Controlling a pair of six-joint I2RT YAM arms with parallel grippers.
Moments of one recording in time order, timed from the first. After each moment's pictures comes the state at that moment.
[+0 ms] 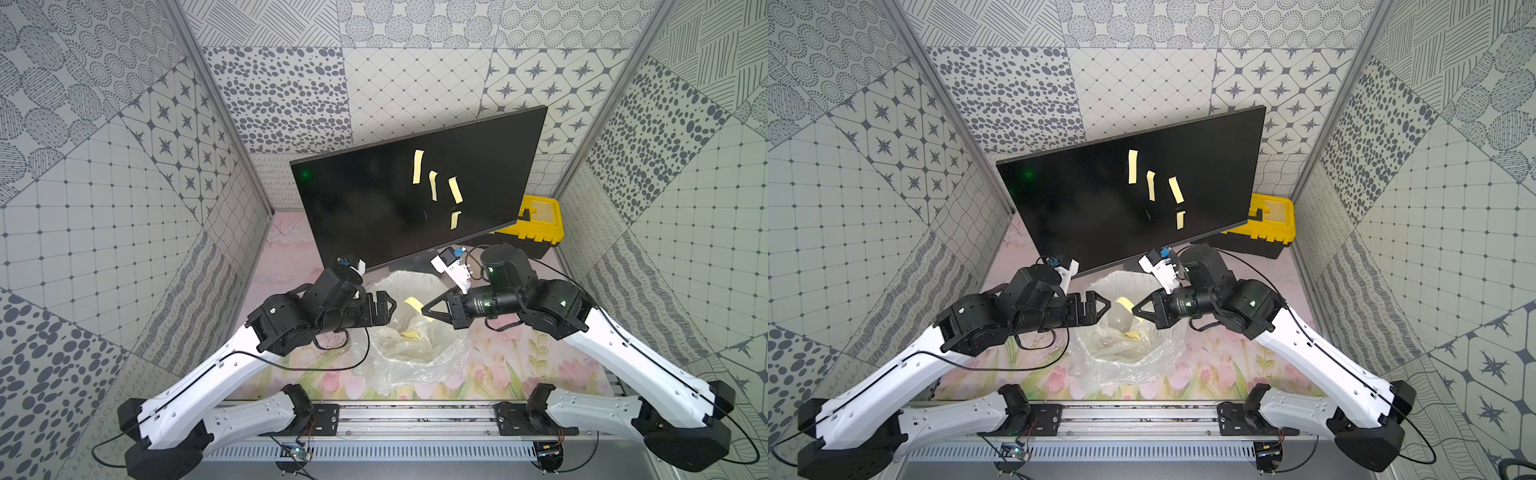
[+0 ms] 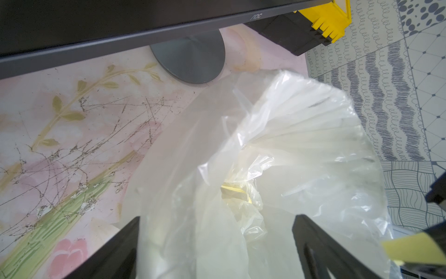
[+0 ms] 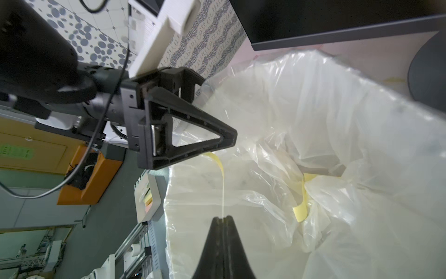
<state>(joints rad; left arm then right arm) -0.83 1.00 1.24 -1.00 -0.05 -0.81 0.89 1.14 1.32 -0.81 -0.47 0.47</state>
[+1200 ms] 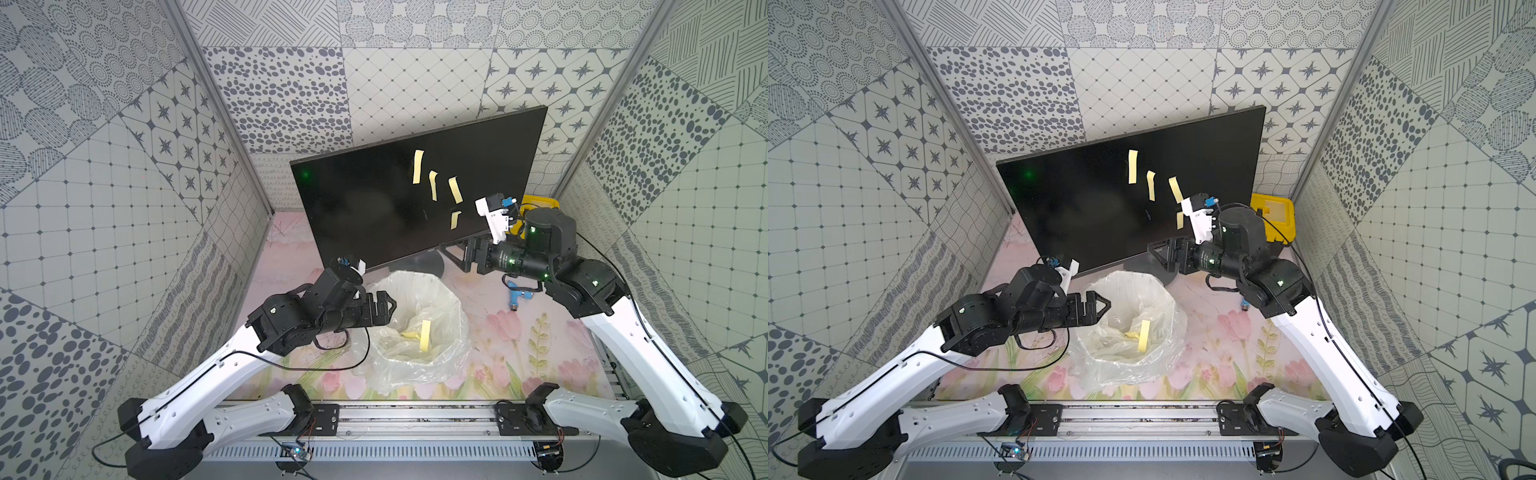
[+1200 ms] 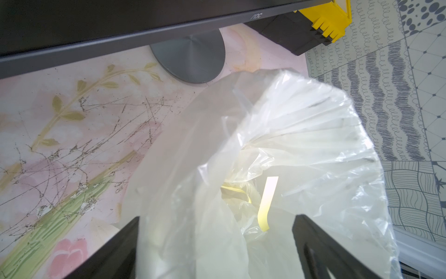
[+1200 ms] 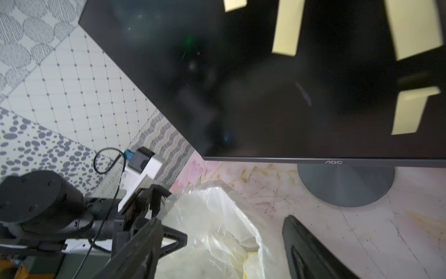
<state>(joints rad) -0.83 1.01 1.24 -1.00 -0.05 -0.81 0.55 1.15 1.48 -0.65 -0.37 0.52</state>
